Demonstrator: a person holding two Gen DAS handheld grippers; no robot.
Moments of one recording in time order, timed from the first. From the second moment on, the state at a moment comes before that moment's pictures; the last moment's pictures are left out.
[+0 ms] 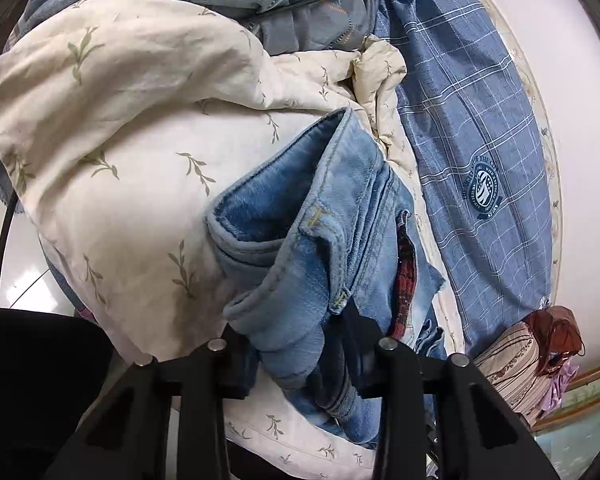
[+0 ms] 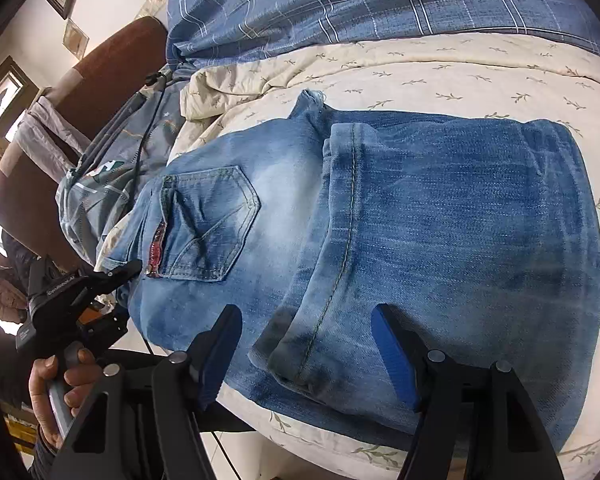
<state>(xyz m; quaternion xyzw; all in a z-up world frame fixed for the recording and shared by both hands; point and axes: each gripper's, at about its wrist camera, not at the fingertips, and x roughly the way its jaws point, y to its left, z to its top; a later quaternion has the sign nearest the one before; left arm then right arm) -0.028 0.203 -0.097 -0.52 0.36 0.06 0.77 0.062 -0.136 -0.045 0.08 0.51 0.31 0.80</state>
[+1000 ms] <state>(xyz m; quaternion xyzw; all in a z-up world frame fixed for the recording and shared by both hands) 0.009 -0.073 0.037 0.21 0.32 -0.11 0.92 0.058 -0.274 -0.019 0.32 0.41 0.29 0.80</state>
